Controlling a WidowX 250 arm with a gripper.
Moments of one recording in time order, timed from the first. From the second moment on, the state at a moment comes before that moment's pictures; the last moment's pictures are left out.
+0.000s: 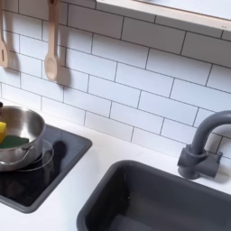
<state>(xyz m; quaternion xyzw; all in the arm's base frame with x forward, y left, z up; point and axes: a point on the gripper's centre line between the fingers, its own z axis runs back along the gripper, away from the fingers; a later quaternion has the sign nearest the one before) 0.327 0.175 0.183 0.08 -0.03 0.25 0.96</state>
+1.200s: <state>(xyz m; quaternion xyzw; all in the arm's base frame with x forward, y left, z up) 0.325 0.149 0.177 0.08 -0.02 0.20 0.98</state>
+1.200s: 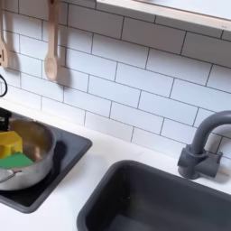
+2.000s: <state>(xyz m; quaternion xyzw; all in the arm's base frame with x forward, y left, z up) 0.328 0.105 0.181 0.06 -0.03 0.15 0.99</state>
